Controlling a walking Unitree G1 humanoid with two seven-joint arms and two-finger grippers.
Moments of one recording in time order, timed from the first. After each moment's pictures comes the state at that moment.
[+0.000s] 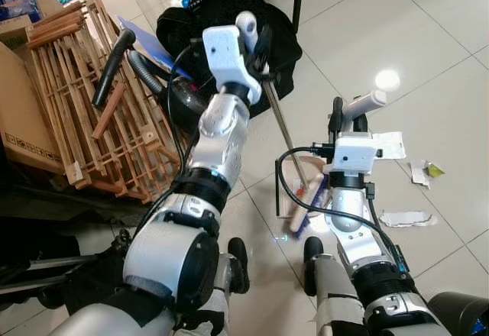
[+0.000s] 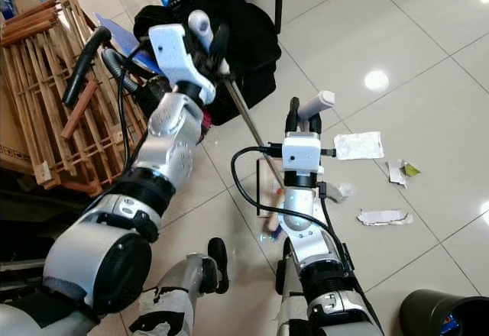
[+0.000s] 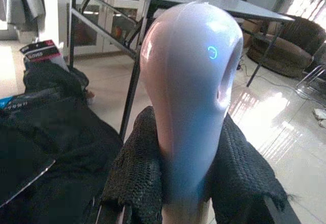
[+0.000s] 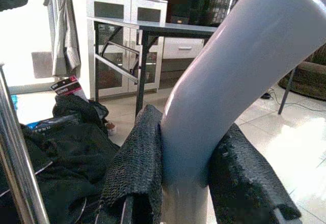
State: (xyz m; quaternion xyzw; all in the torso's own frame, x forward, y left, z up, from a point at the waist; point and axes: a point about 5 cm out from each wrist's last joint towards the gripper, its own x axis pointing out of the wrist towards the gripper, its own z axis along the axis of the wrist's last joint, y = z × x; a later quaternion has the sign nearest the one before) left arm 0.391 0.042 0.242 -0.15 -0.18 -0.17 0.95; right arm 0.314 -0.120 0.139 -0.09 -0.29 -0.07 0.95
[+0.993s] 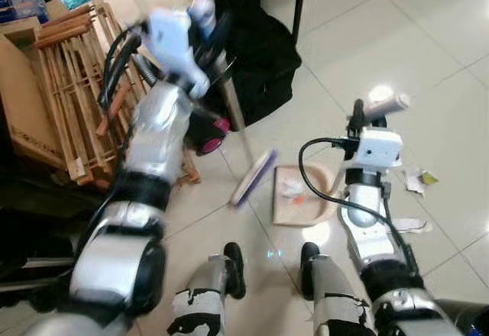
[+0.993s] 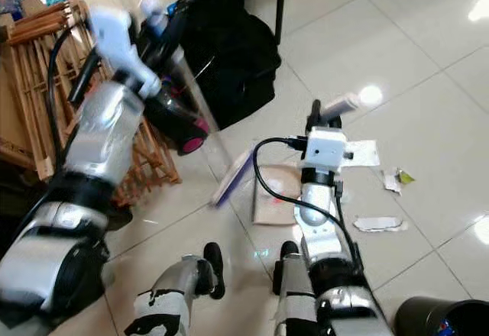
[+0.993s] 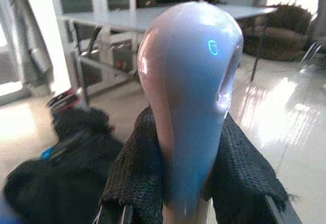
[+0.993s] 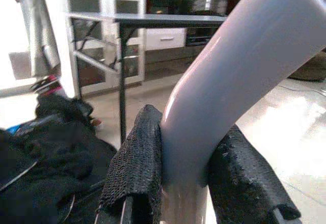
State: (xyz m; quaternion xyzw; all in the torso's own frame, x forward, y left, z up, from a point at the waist) left arm 0.384 0.133 0.242 -0.02 -0.21 -0.19 0.96; right arm 0.318 -0.155 0.135 -0.04 -0.25 -0.13 0.96
